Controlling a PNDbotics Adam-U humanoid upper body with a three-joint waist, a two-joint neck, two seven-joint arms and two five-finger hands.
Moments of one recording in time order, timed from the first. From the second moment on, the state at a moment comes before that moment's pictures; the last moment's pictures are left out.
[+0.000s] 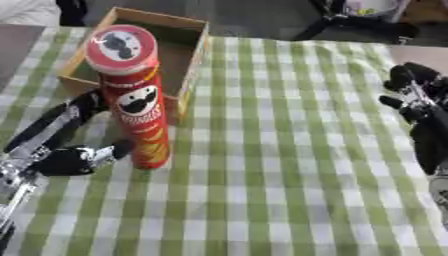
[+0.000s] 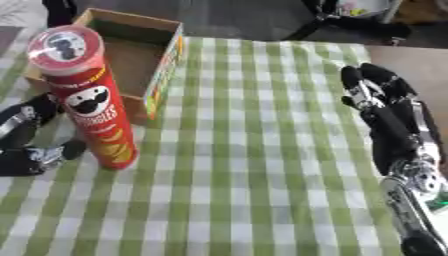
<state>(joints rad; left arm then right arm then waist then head) -0.64 0.39 -0.22 -1.54 -0.11 -0.09 -0.34 -0.19 -0.50 -0.05 -1.98 -0.53 0.07 -0.46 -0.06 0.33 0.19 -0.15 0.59</state>
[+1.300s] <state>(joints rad) -0.68 0.36 -0.22 -1.49 -0.16 -0.02 -0.22 -0.19 -0.49 -0.04 -1.98 -0.53 0.07 -0.45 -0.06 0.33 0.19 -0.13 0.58</state>
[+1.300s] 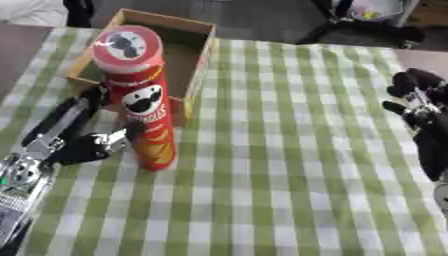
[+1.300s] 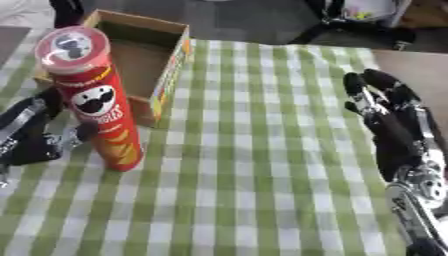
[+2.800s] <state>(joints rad) -0.71 0.34 -0.24 -1.47 -0.22 -0.06 -0.30 -0.19 -0.48 -0.04 -1.97 -0.54 0.07 -0.44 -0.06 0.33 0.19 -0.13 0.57</state>
